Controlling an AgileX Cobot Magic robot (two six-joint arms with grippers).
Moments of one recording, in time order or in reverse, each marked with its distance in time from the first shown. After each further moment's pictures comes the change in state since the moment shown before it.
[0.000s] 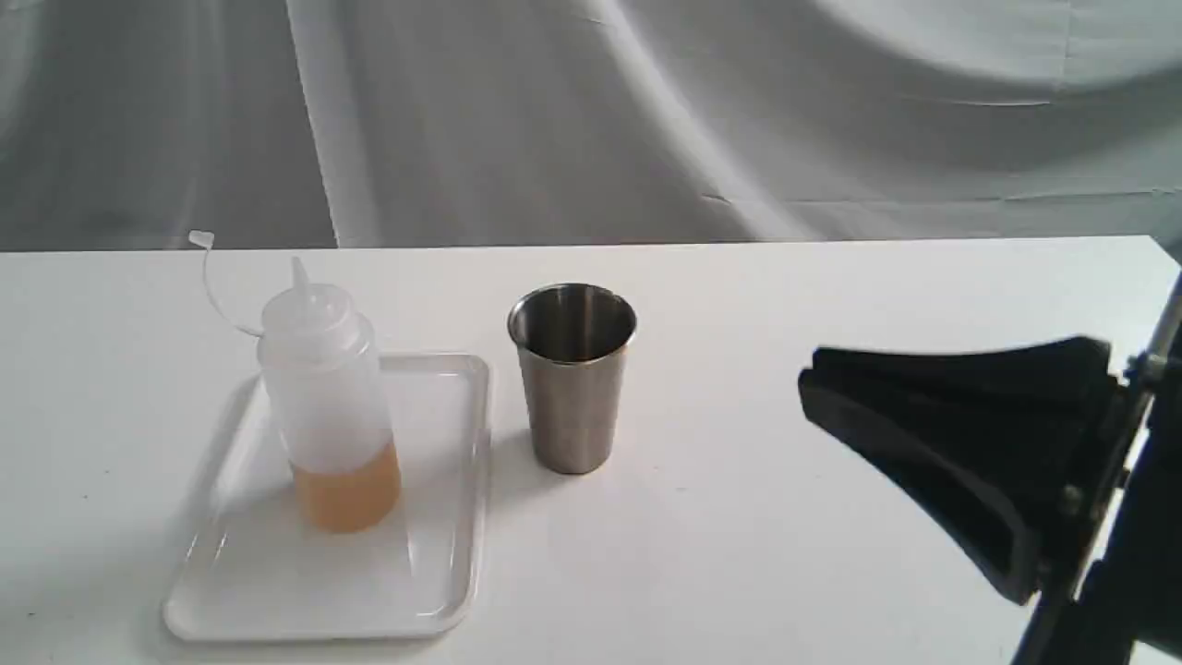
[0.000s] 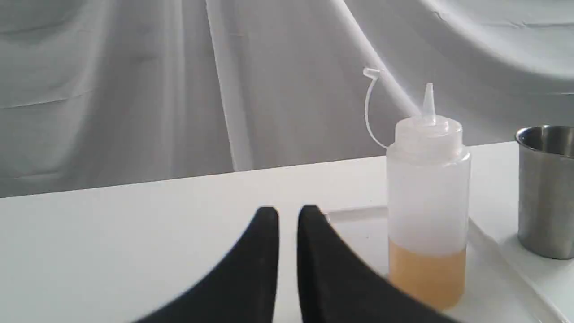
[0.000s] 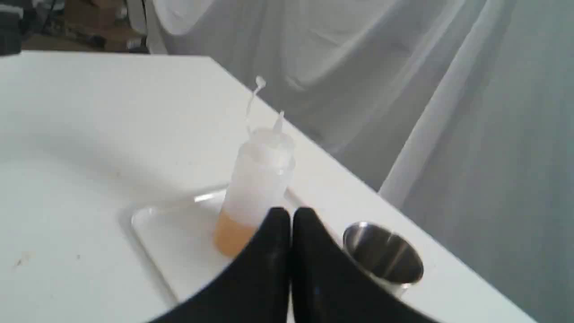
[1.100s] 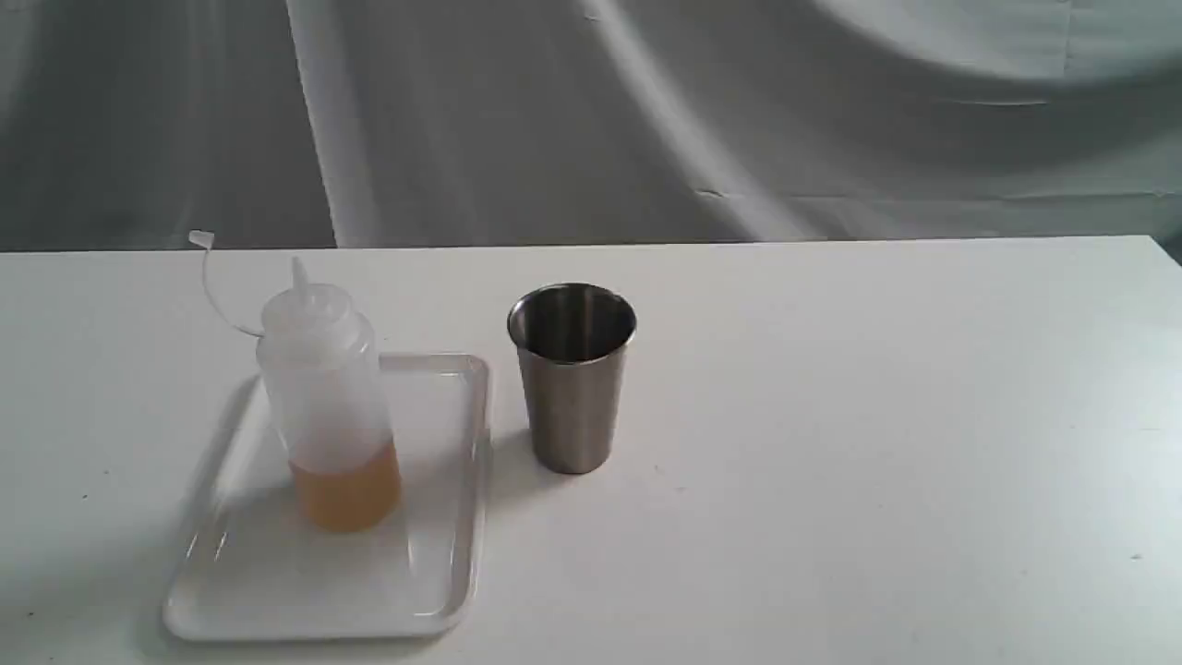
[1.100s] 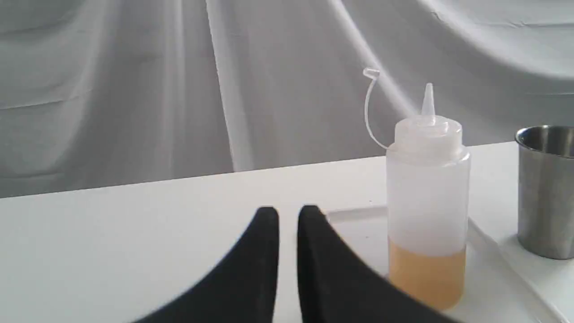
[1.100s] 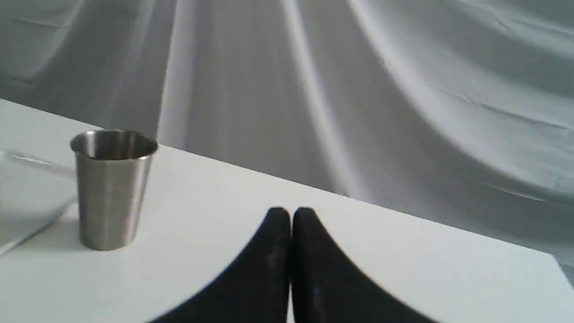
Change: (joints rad) left arm 0.000 0.000 0.000 0.000 0.000 0.000; right arm -0.591 -0.621 0.425 0.105 0.044 -0.004
